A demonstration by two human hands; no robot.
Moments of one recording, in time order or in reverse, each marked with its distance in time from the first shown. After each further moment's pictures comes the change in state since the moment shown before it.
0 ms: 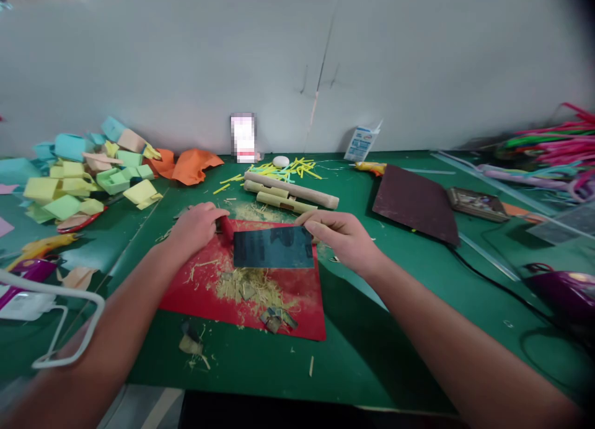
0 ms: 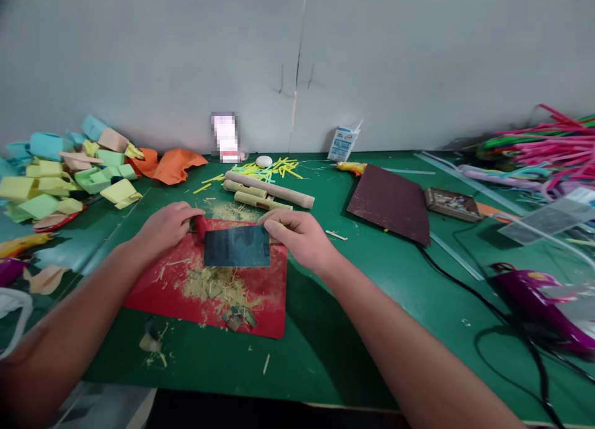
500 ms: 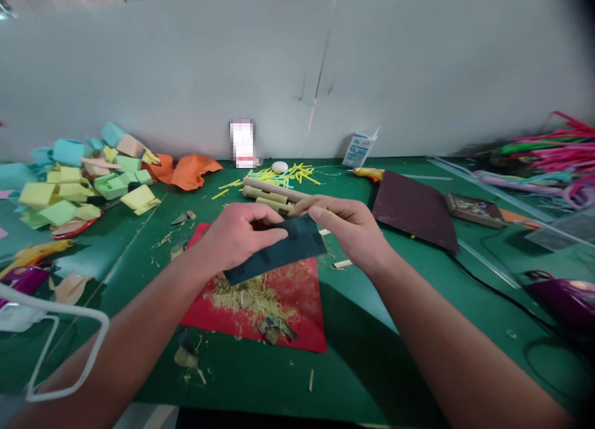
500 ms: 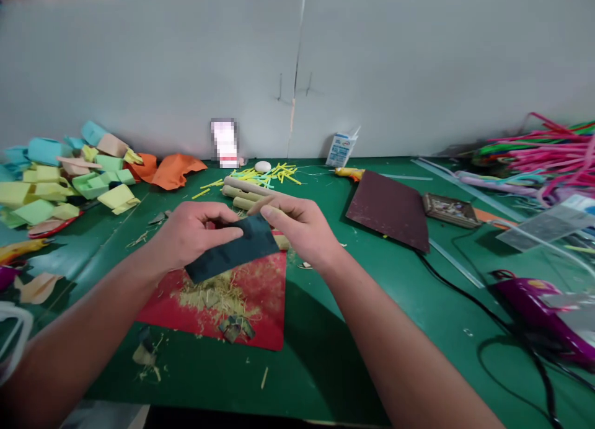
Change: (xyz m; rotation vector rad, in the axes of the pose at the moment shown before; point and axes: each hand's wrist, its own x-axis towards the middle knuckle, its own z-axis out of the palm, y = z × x) left_hand 0.014 0.117 -0.073 -0.884 0.059 0.049; right_hand 0.015 -0.031 -0.005 0.042 0.109 -0.111
